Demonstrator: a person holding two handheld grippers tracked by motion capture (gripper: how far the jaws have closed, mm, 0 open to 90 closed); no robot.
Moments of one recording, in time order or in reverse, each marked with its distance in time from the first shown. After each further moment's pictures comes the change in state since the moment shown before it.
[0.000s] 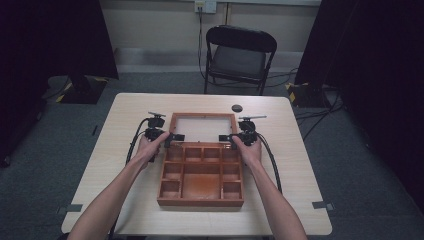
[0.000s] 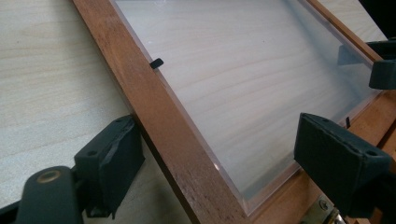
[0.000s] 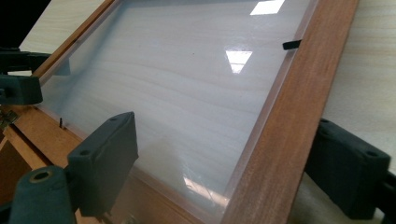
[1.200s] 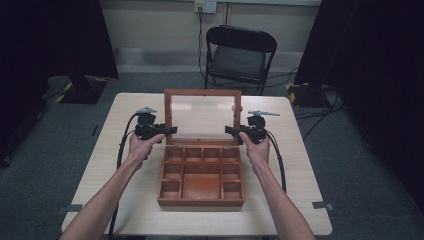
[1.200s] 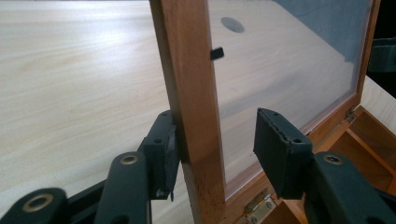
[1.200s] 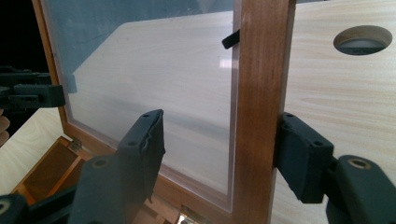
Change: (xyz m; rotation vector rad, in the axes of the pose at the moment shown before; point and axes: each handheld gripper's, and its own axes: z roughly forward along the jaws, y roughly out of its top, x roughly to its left) left arm -0.025 0.003 -0.055 -0.201 0.022 0.181; right arm 0.026 0.006 -0.058 -0.218 0.010 -0.093
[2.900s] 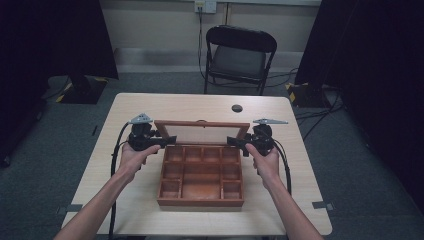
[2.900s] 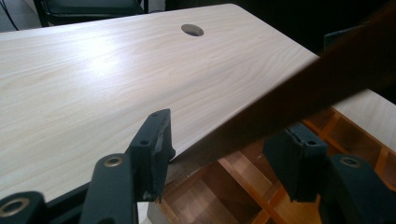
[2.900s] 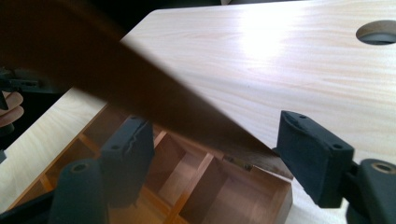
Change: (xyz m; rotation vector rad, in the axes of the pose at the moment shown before) left arm -0.040 -0.014 -0.043 -0.018 -0.052 0.123; right arm 0.026 -0.016 -0.049 0.029 0.058 -0.059
